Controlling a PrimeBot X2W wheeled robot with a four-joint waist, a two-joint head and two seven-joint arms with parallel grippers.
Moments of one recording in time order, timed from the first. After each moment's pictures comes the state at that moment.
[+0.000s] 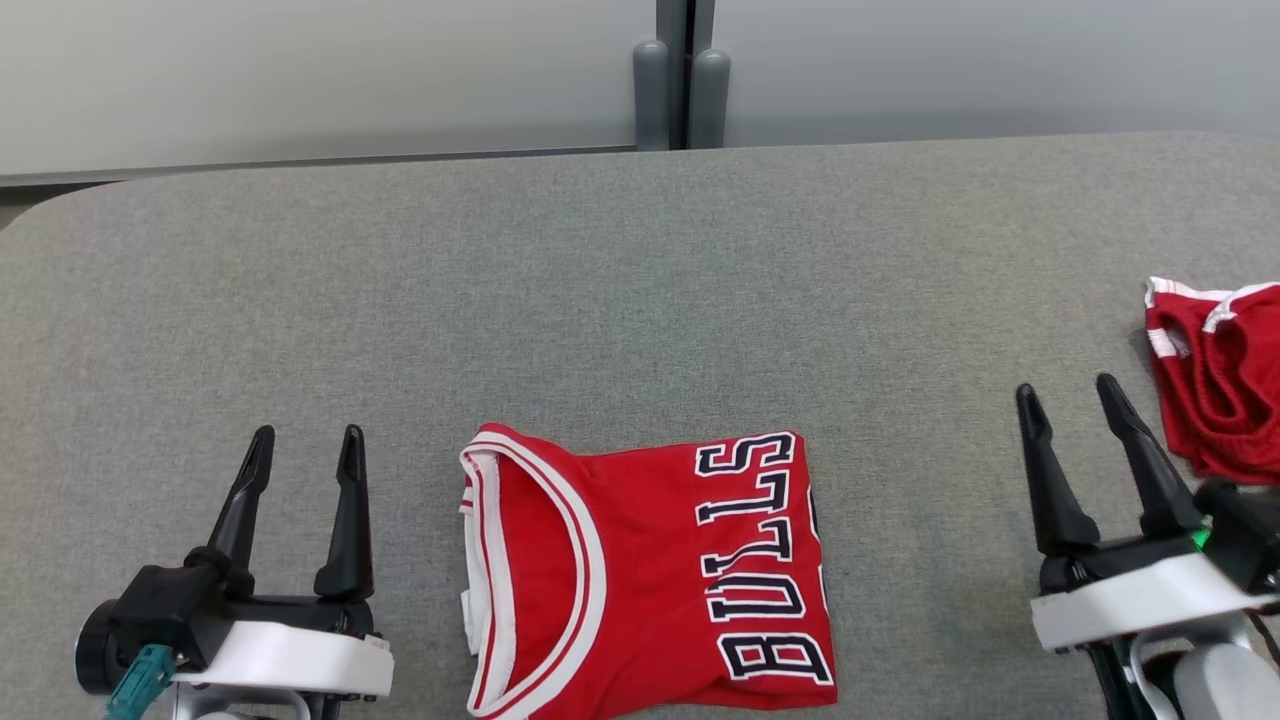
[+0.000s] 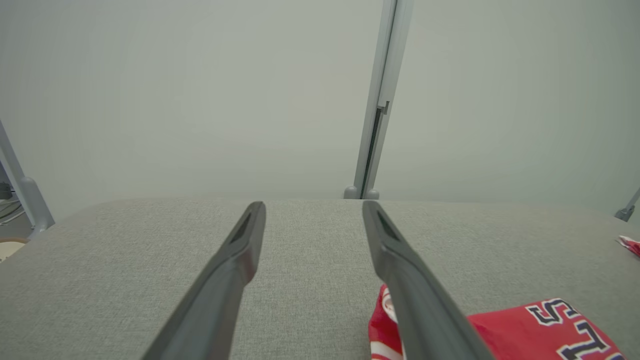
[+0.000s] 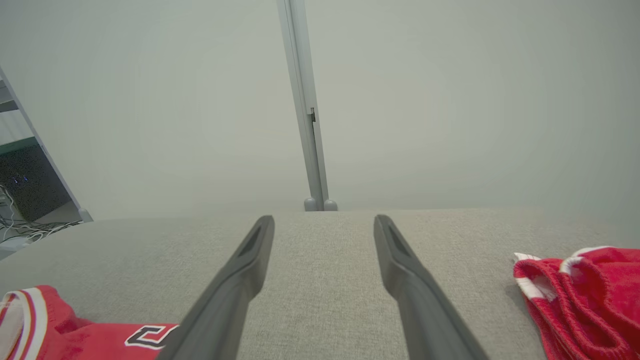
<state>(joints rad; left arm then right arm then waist) -0.02 0.27 -0.24 -0.02 -0.43 0.16 -0.26 -0.14 -0.21 0.17 0.13 0.34 0.13 -0.19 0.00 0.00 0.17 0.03</state>
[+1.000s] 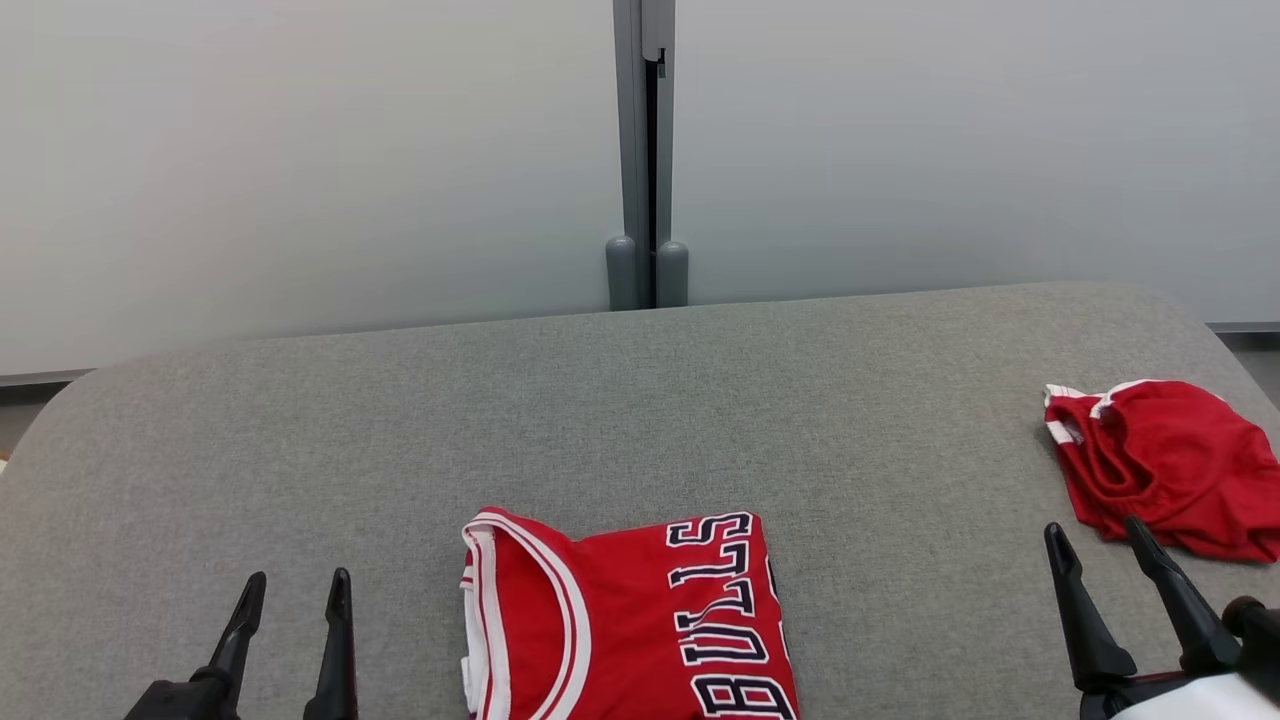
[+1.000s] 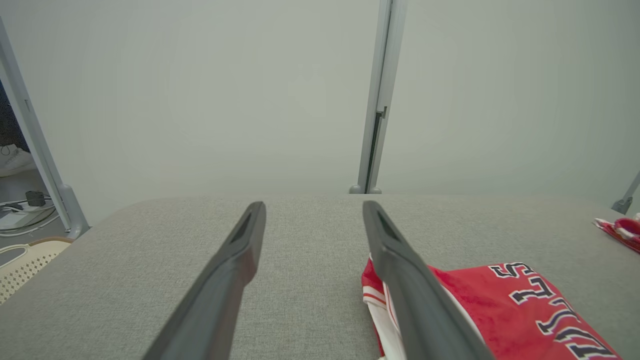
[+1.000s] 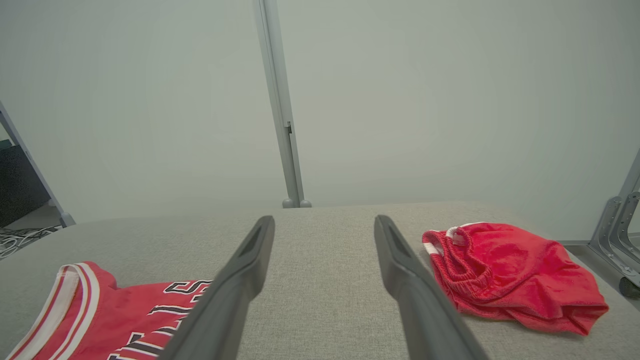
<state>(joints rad) 0.18 0.30 -0.24 -0.02 -0.44 0.20 -0.22 0.17 -0.20 0.04 -0.09 0.32 0.13 0.00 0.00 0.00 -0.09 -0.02</state>
